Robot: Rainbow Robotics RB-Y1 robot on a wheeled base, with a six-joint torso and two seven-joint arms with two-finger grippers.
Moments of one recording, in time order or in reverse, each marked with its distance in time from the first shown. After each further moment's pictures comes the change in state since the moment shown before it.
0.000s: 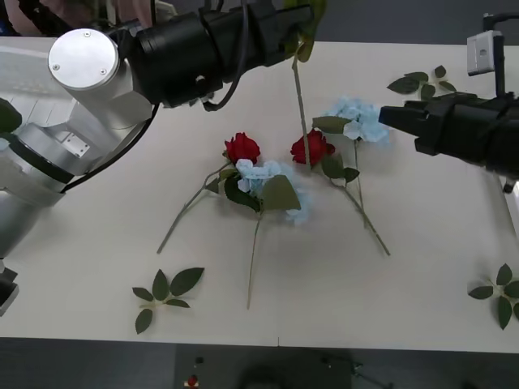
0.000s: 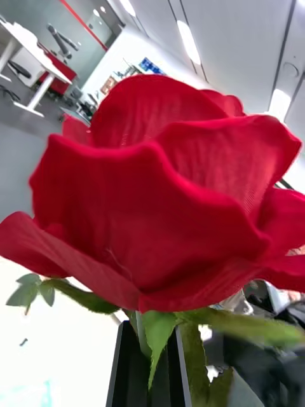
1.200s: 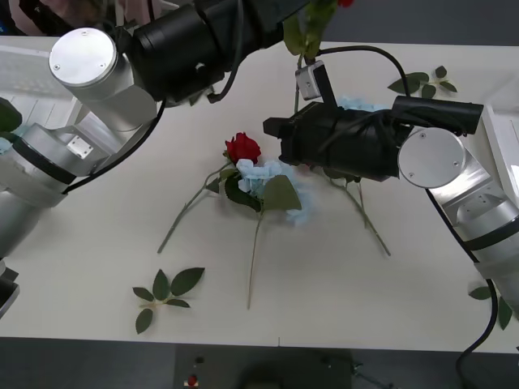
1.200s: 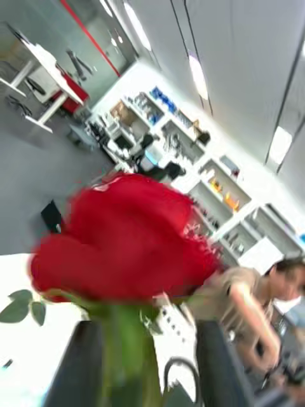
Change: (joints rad) right arm -0.336 0.482 0.282 0.404 0.180 0.055 0.403; left arm -0.004 0.006 -0.010 -0.004 0.123 -0.111 0.000
